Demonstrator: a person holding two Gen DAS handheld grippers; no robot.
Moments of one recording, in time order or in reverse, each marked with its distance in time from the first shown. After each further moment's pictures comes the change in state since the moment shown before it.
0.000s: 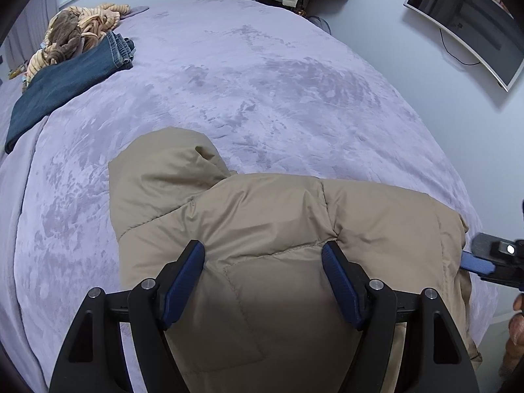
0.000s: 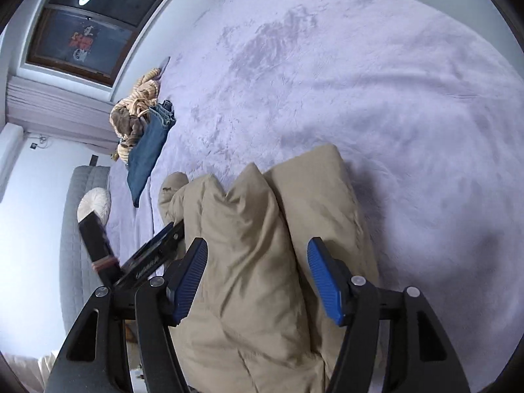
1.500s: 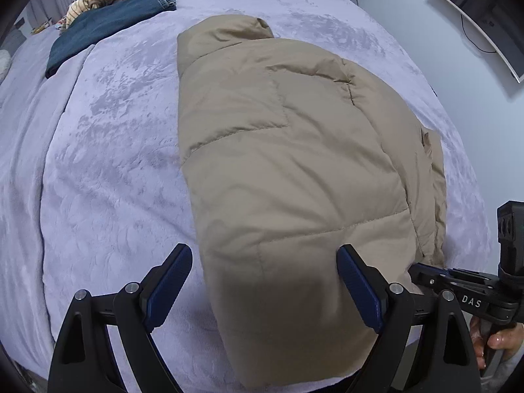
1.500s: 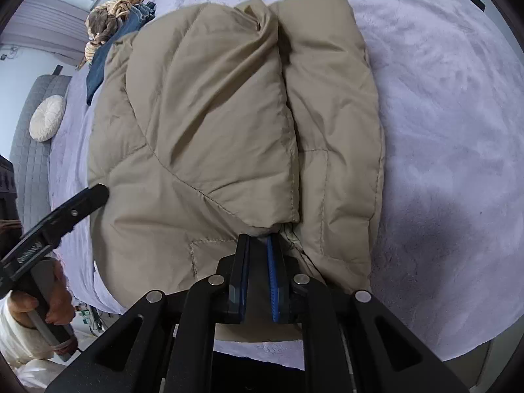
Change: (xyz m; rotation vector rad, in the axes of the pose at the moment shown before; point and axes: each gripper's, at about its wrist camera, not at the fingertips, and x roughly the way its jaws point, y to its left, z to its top) left arm -0.081 0.000 -0.118 -0.107 0.184 0.075; right arm 0.019 -0.017 -0.132 -0.216 0.260 -0.271
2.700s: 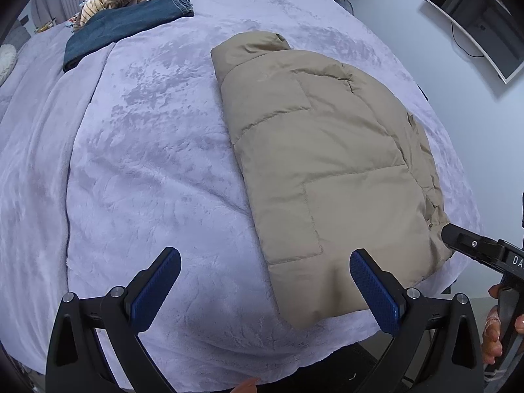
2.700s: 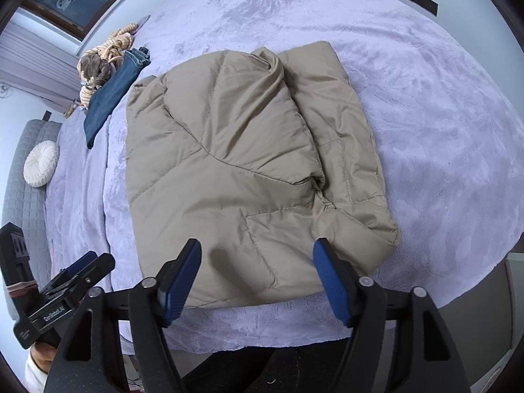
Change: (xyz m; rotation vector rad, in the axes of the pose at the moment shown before) left arm -0.049 0.051 -0.037 0.000 -0.038 -0.036; right arm -0.058 0.061 -0.036 0.118 -0.222 -0.057
